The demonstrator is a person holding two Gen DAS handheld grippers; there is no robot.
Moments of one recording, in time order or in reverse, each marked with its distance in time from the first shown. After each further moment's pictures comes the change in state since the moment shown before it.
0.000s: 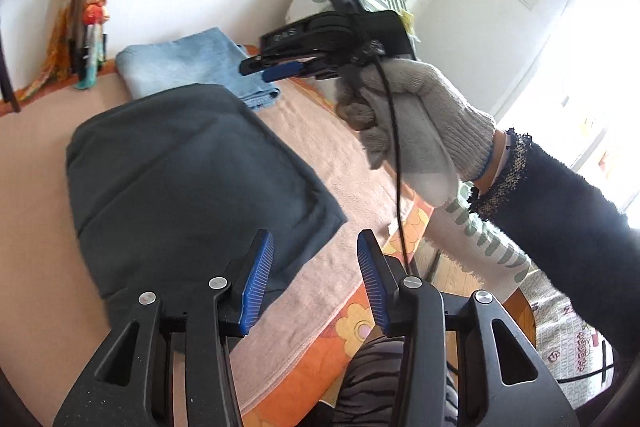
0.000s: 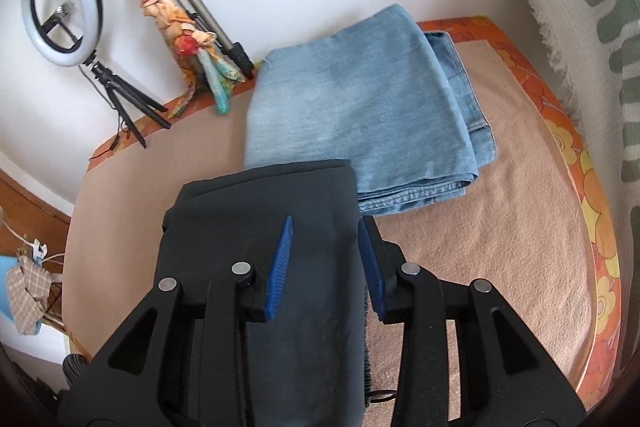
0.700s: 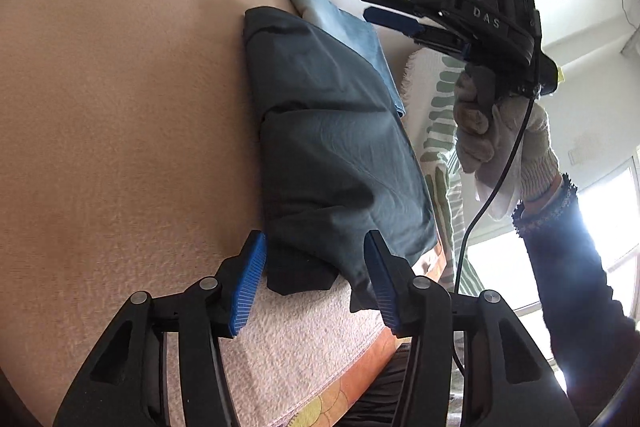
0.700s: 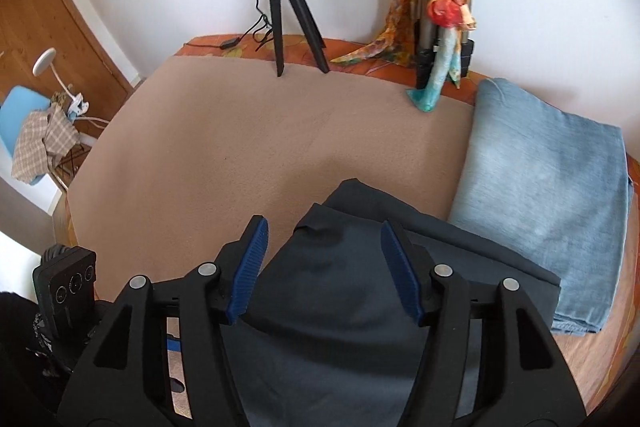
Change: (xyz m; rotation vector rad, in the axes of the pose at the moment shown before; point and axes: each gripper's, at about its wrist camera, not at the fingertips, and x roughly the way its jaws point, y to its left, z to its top) left arm 0.002 0.145 -0.069 -0.571 -0.045 -0.090; right arm 0.072 0.186 0.014 -0.536 0.146 0.189
